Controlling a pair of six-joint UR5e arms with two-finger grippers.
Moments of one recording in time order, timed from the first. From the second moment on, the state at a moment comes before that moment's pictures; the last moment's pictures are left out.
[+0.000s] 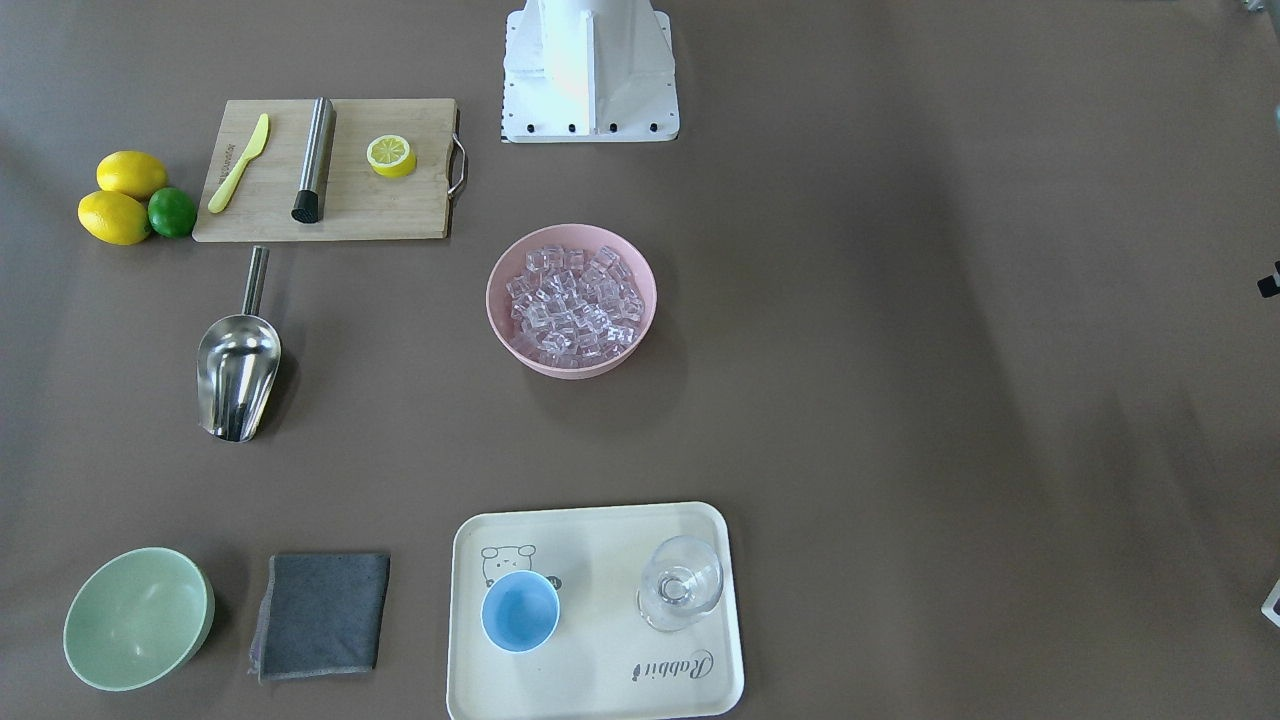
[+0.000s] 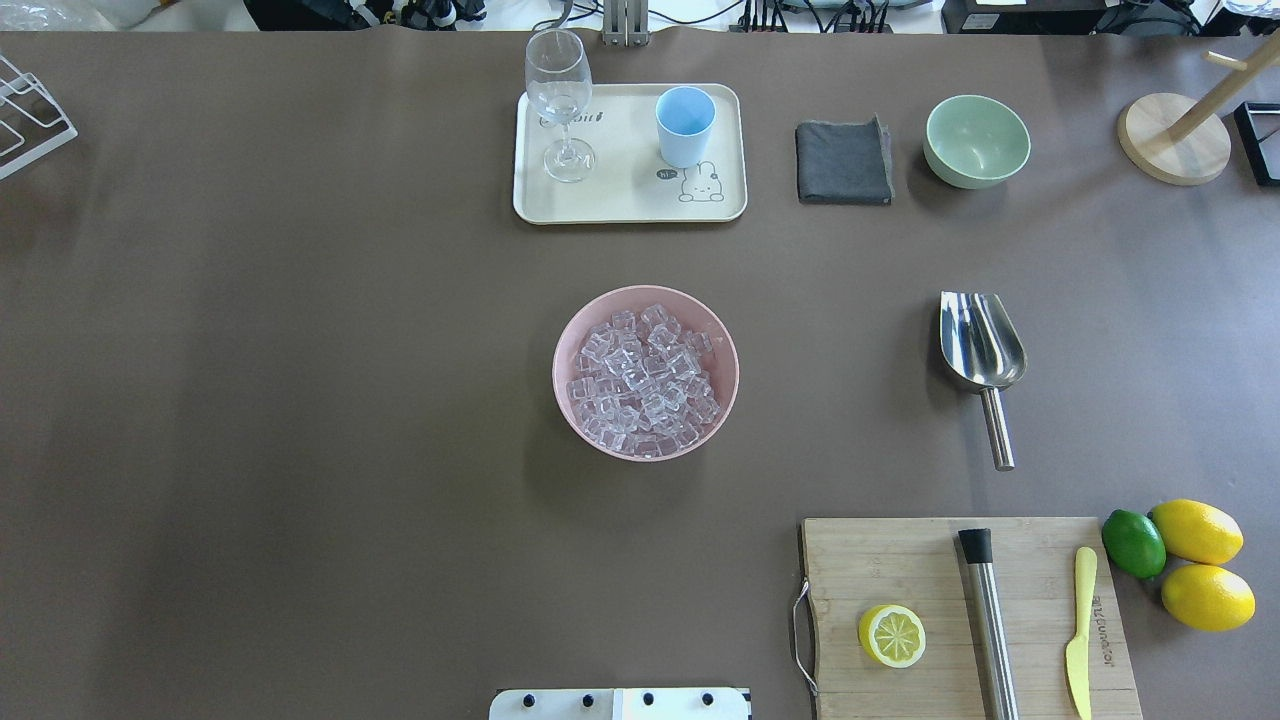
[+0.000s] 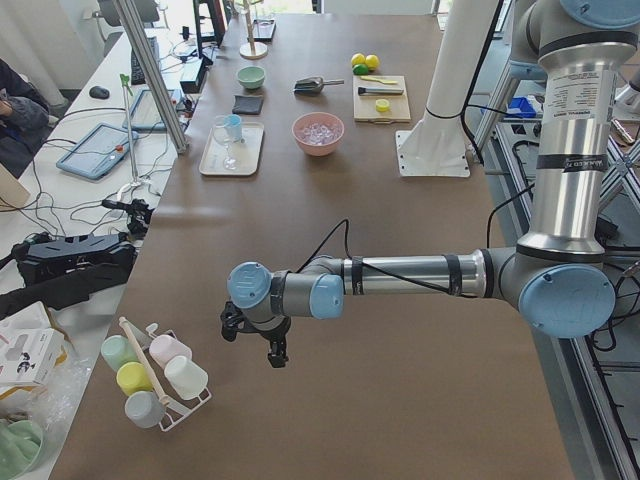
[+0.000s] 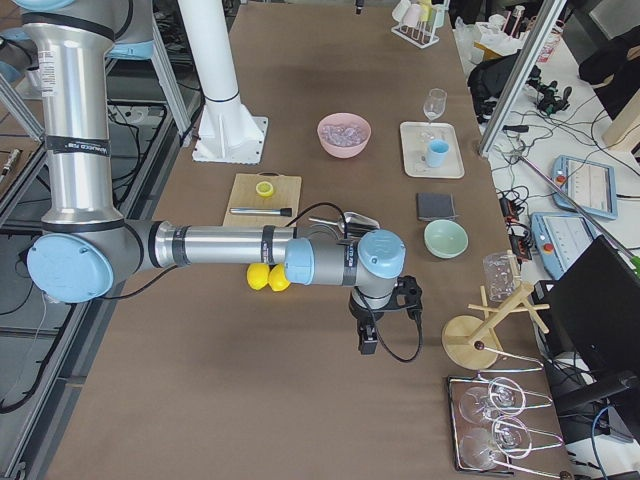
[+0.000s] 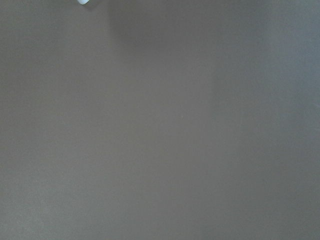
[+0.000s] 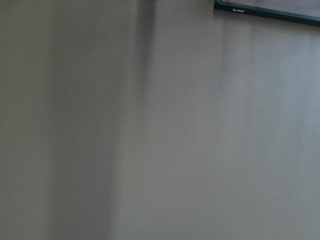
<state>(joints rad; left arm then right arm) -1.47 -1.59 -1.47 -1.63 -2.41 -0.10 1.56 -1.57 1.61 -1.61 2.29 -0.11</state>
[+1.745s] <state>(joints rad) -1.55 -1.55 -1.69 -1.45 -2.37 -0.09 1.27 -1.54 1.82 -1.61 2.41 0.41</state>
